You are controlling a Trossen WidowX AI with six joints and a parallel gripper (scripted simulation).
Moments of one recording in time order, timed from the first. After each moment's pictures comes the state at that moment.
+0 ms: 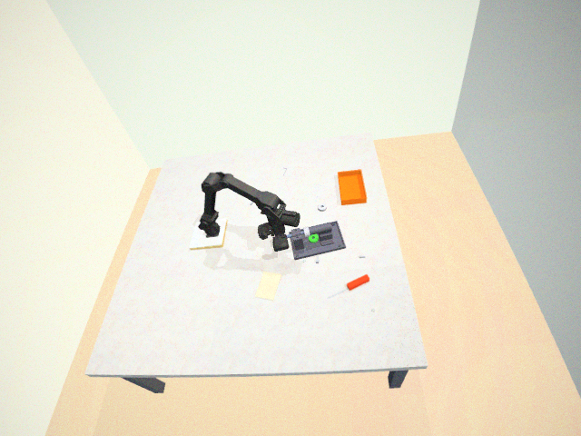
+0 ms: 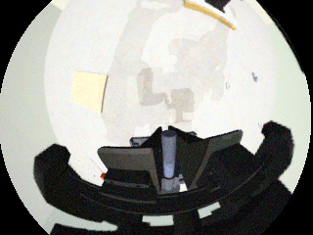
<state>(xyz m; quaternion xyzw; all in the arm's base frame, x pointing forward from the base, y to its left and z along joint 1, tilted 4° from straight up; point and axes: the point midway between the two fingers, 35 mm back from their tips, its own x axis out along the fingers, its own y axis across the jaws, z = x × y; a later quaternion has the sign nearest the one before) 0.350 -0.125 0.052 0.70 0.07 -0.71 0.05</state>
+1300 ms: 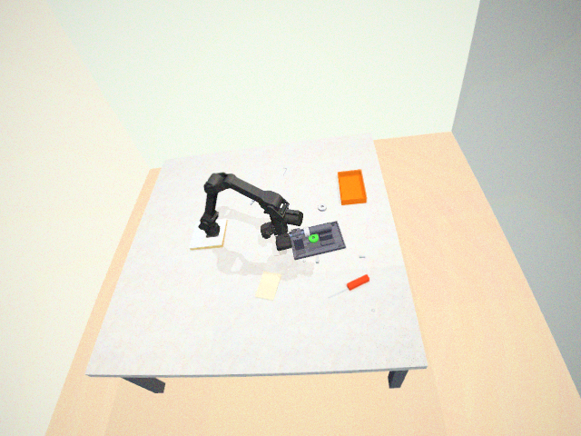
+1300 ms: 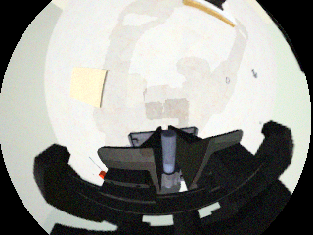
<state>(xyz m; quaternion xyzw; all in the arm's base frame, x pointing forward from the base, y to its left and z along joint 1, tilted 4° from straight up) 0.362 -0.123 0.052 0.70 0.07 -0.71 0.05</state>
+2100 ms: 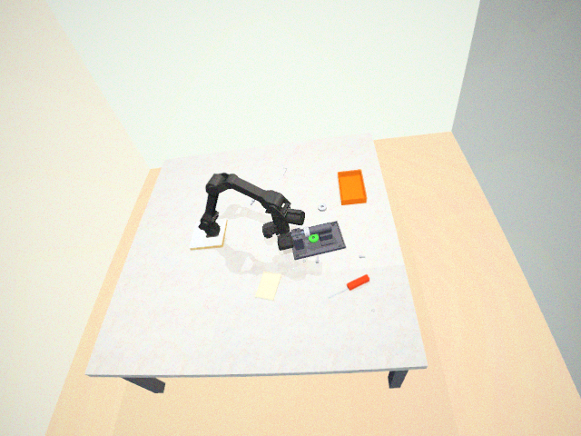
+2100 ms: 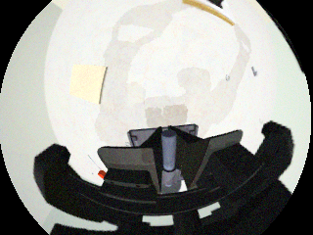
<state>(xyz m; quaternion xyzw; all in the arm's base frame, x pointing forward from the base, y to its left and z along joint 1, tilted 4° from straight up) 0.369 -0.122 0.052 0.70 0.07 -0.71 0.05</state>
